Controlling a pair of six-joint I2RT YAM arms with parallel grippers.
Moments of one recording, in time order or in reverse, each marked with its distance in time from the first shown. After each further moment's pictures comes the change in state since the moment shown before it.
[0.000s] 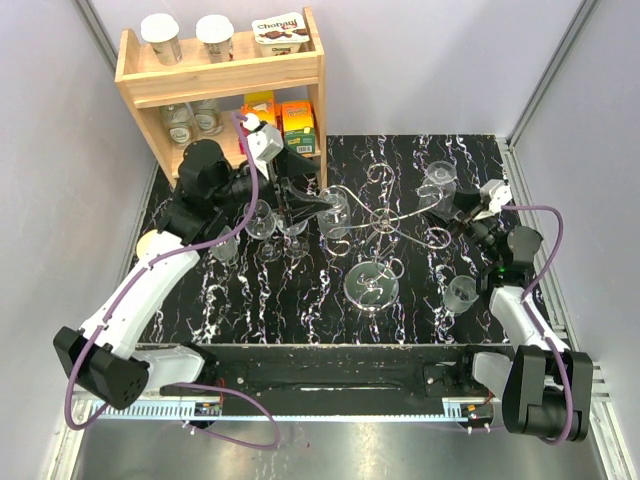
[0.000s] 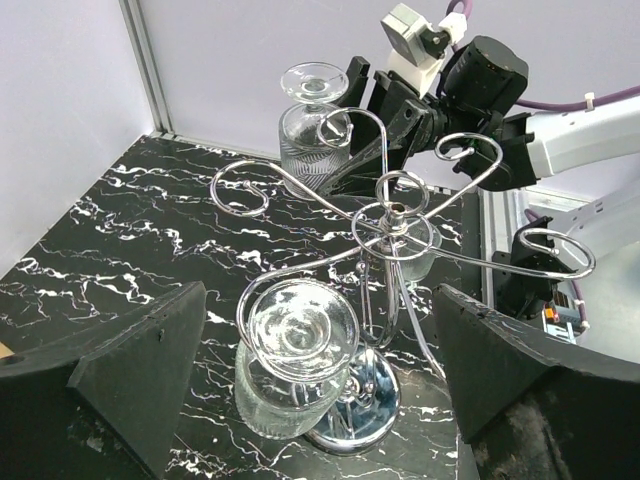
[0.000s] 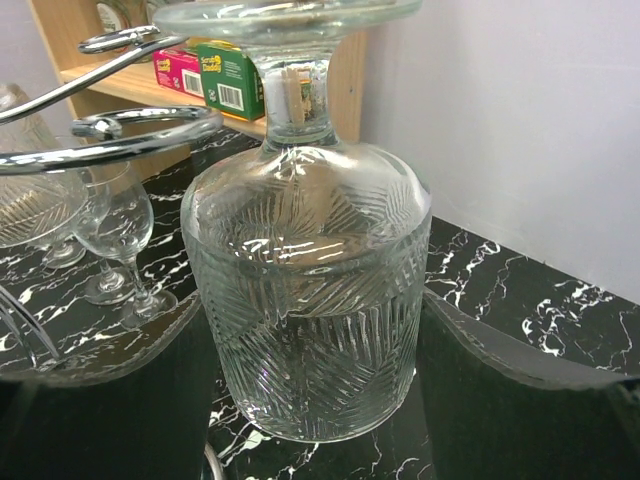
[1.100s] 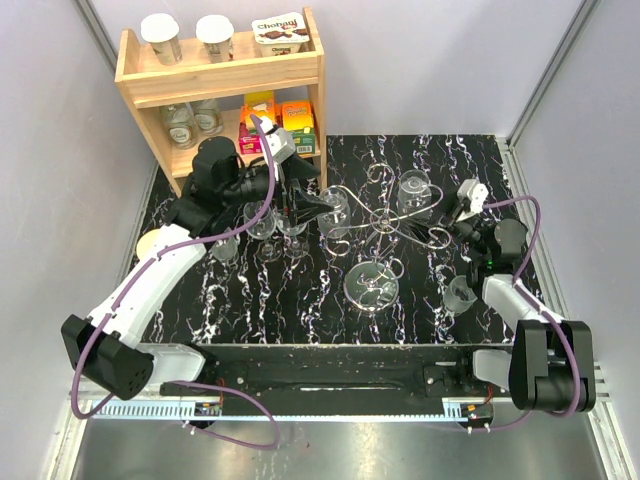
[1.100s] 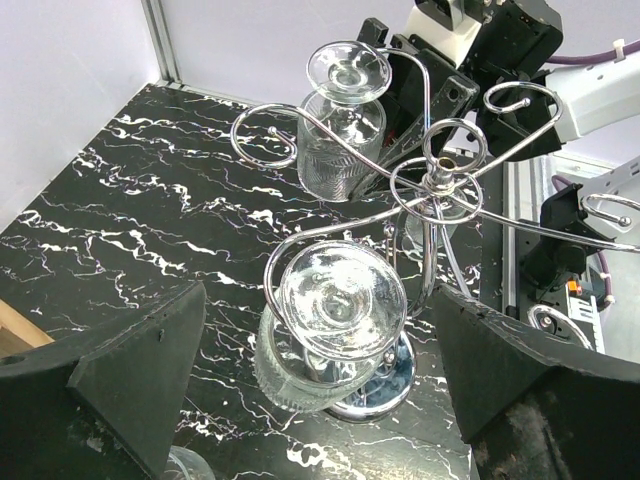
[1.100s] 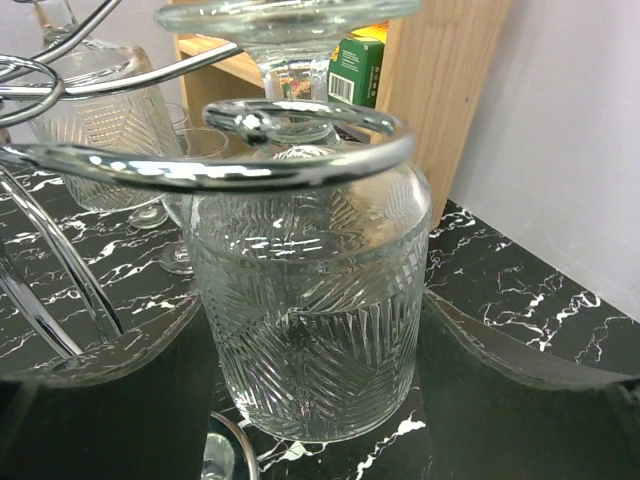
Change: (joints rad) left arm 0.000 0.057 0.014 -0.107 -0.028 0.098; right arm 0.095 0.151 0.034 0.156 -0.171 0.000
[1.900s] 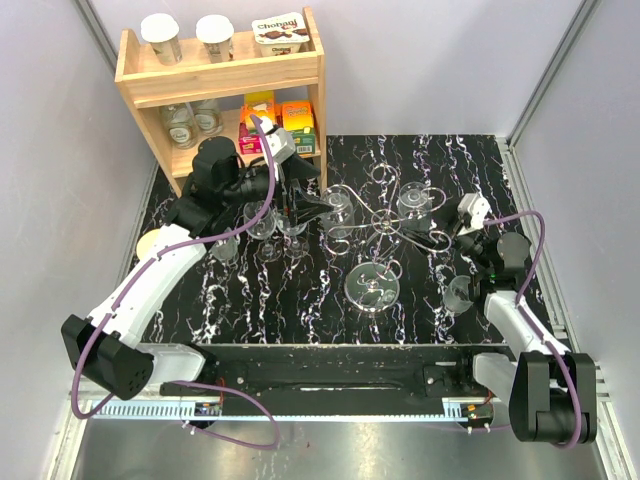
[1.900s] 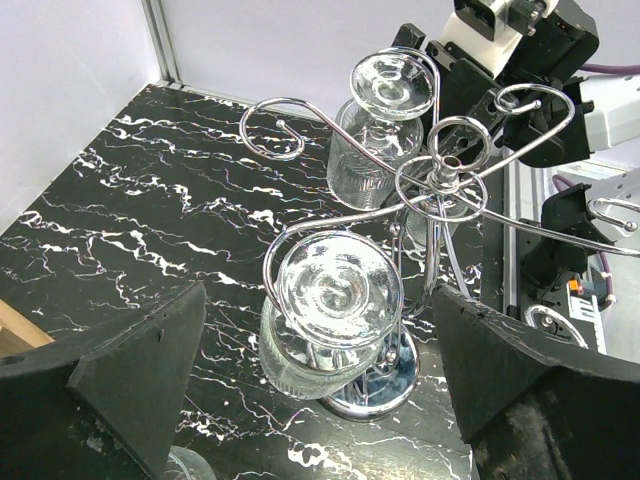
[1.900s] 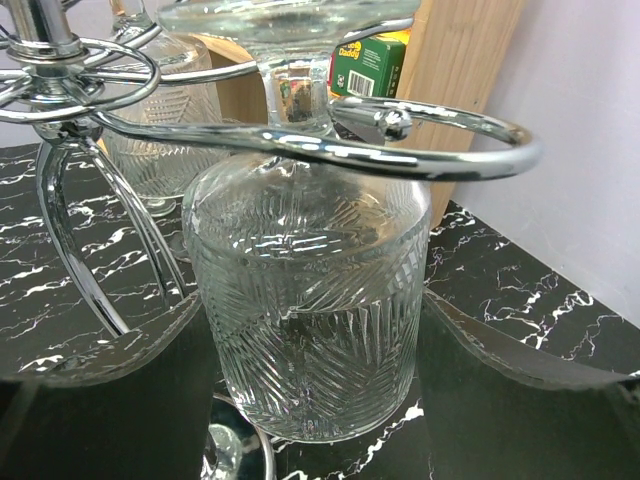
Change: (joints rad) left arm 0.000 0.000 0.000 0.001 0.000 0.001; right arm 0.009 -0.156 -0.072 -0.092 -0.001 -0.053
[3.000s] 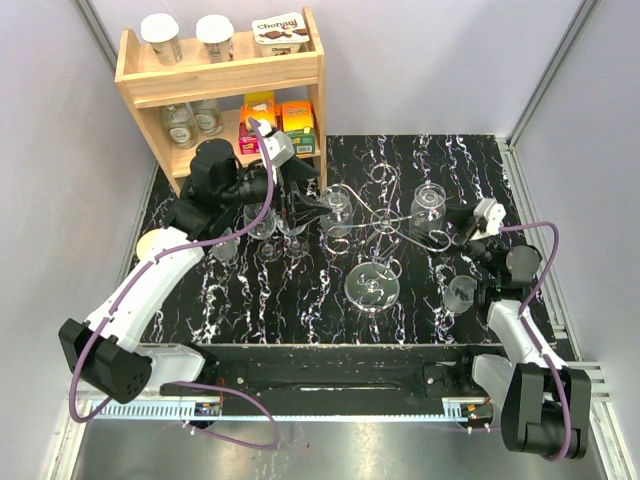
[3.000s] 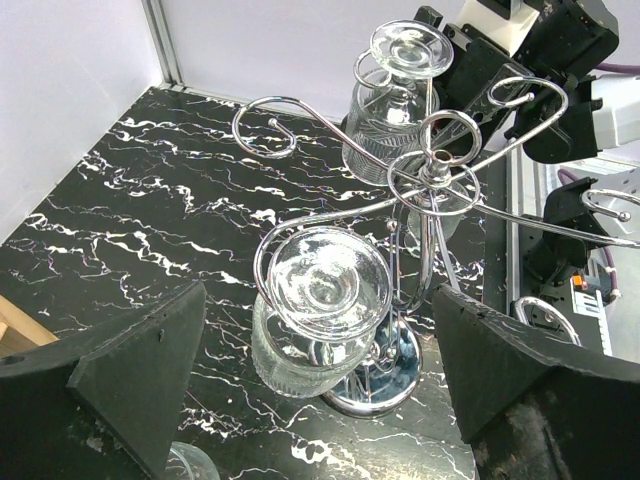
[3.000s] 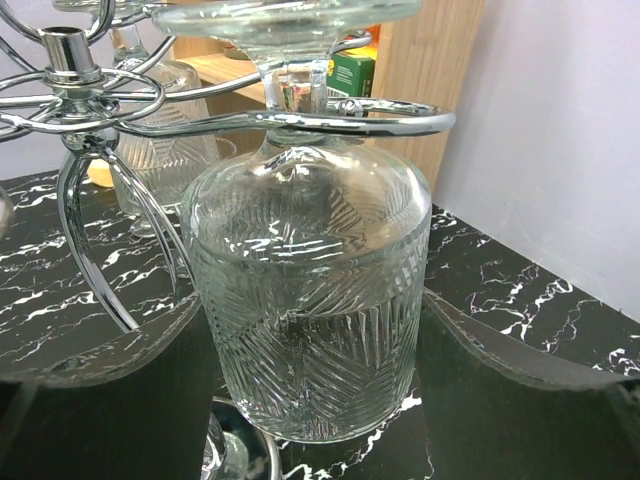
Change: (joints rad) left arm 0.000 -0.019 -0.013 -0.006 0.000 0.021; right arm -0.095 -0.079 -0.059 0.079 -0.008 0.129
